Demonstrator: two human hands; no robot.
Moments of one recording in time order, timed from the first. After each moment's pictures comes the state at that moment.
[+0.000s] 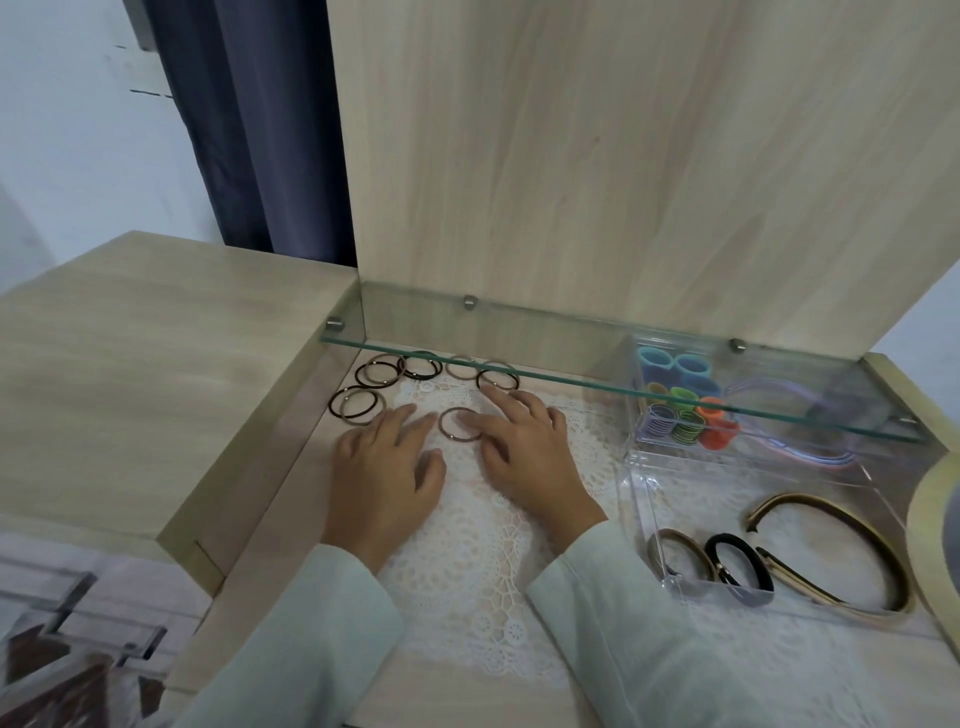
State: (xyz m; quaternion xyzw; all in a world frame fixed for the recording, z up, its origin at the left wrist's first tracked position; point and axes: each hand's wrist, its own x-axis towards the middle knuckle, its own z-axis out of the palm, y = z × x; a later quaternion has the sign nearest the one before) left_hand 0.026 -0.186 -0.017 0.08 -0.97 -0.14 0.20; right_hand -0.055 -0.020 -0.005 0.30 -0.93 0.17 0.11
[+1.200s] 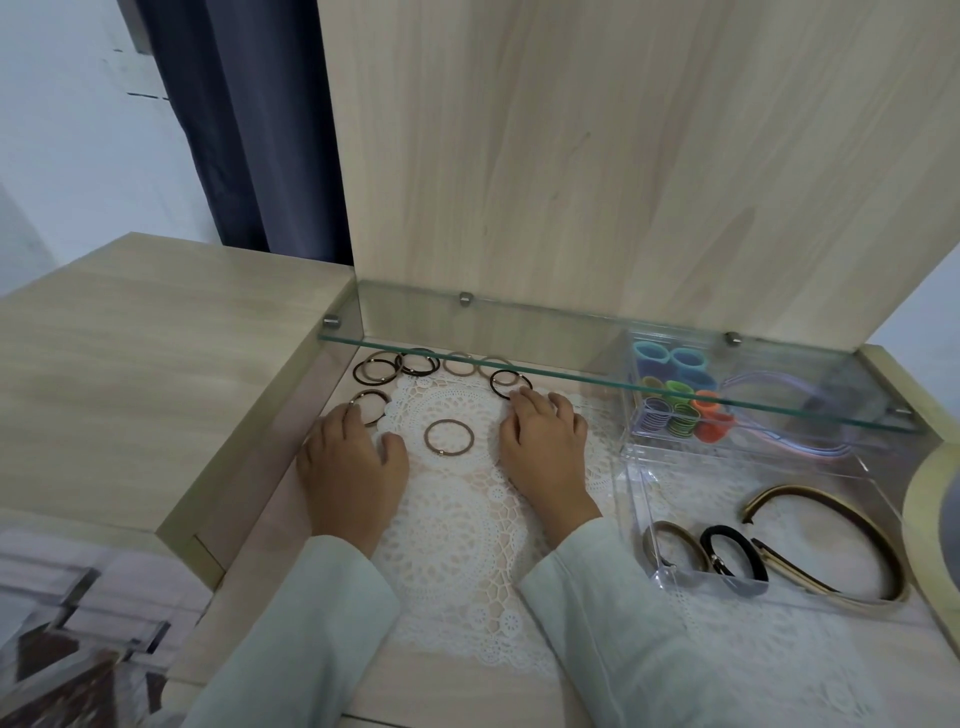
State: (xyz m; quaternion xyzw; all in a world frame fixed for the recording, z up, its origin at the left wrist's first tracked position) left_hand 0.026 -0.191 -0.018 0.27 -0.91 -0.22 0.23; right_hand -0.058 -0.019 -0.010 0.12 -0.97 0.19 0.11
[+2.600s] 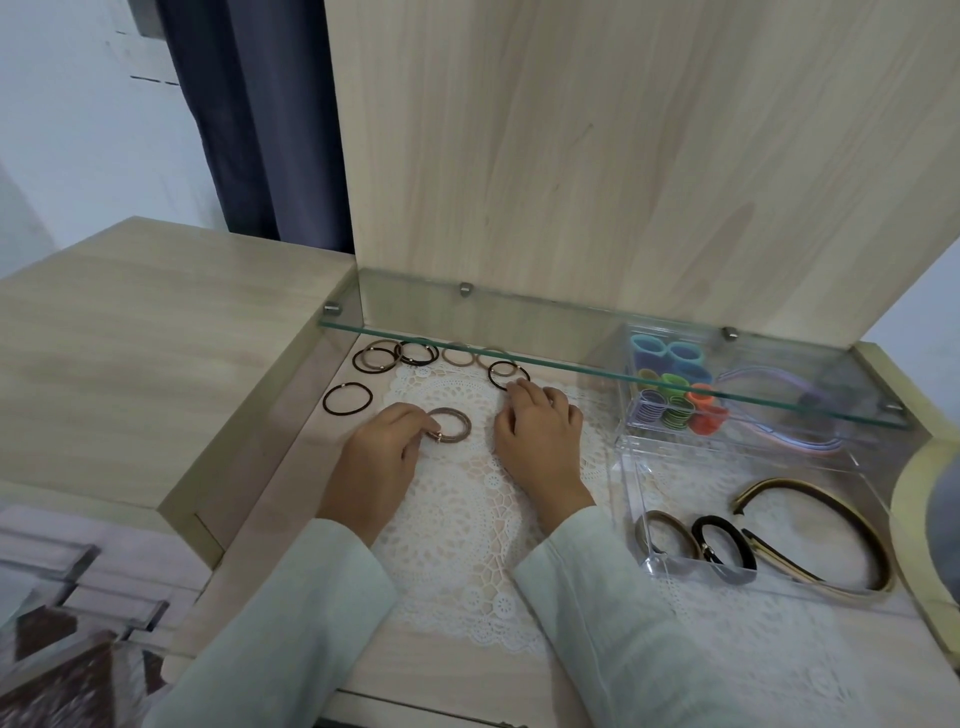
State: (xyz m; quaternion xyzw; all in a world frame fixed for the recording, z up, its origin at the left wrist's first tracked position) left_hand 0.027 -0.192 -0.021 -0.07 -0.89 -0.30 0.33; right_hand -0.058 -0.017 -0.011 0.14 -0.97 0.17 0.12
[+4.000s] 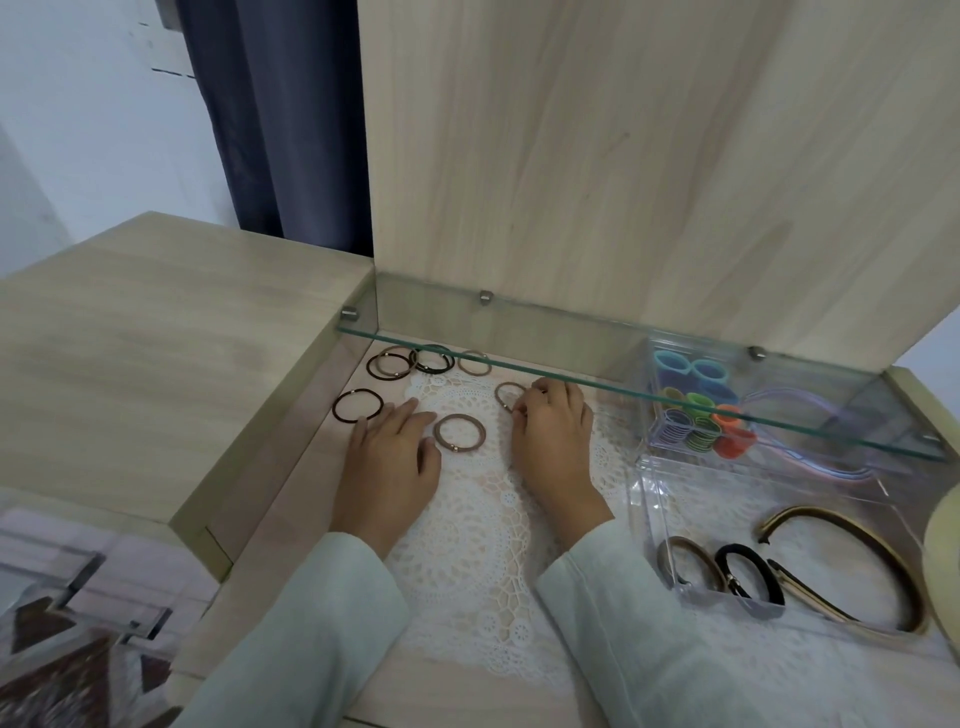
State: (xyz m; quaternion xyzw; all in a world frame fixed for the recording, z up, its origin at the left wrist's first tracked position) left_hand 0.021 -0.190 -0.027 0.11 -0.95 -0.24 0.18; right_hand -0.073 -0.030 -0.011 0.14 -0.95 0.20 0.18
